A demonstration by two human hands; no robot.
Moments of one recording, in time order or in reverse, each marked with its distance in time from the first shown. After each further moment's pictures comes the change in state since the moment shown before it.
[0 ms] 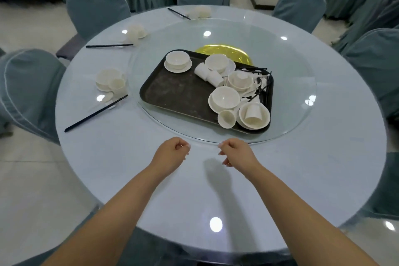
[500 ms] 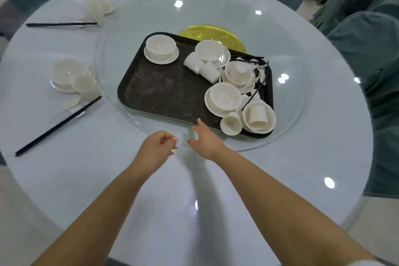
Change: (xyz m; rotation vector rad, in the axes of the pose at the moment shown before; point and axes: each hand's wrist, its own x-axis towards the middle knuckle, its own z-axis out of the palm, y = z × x) left_hand 0.115 -0.019 -0.044 -0.093 -0.079 -0.040; right_hand 0.124 -0.055 0.084 -0.589 -0.155 -0.030
